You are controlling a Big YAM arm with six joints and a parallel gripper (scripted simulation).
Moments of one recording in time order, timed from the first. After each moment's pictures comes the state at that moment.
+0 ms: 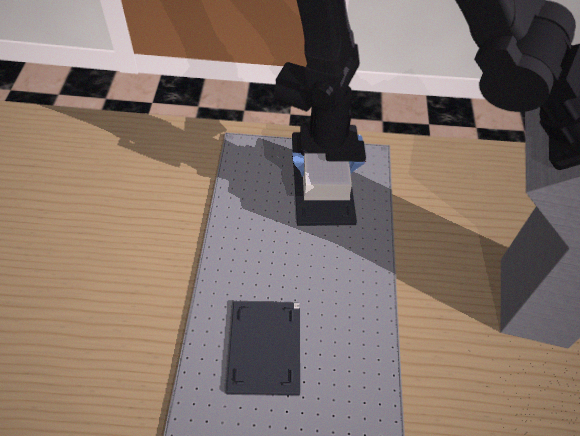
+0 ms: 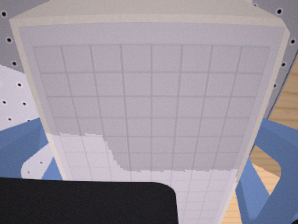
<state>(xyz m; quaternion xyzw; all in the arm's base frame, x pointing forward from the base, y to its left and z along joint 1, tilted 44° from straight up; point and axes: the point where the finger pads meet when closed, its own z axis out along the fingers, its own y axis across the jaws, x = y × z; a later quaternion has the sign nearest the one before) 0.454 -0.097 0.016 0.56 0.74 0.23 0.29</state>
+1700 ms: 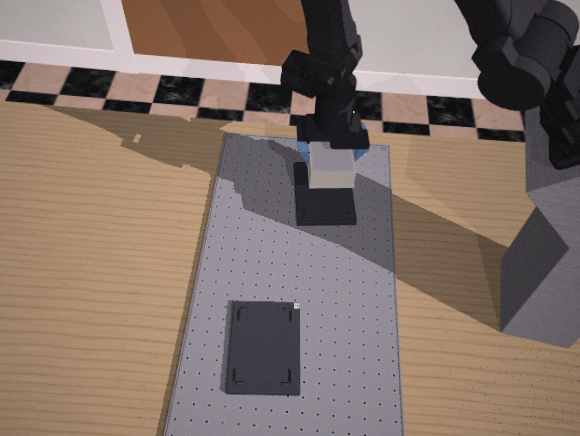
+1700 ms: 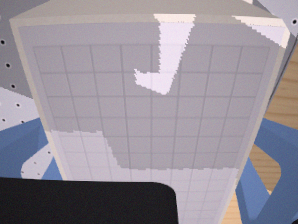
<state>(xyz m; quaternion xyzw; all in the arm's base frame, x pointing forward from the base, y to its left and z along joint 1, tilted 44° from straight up) 0.454 -0.128 0.014 0.55 0.75 0.23 0.29</state>
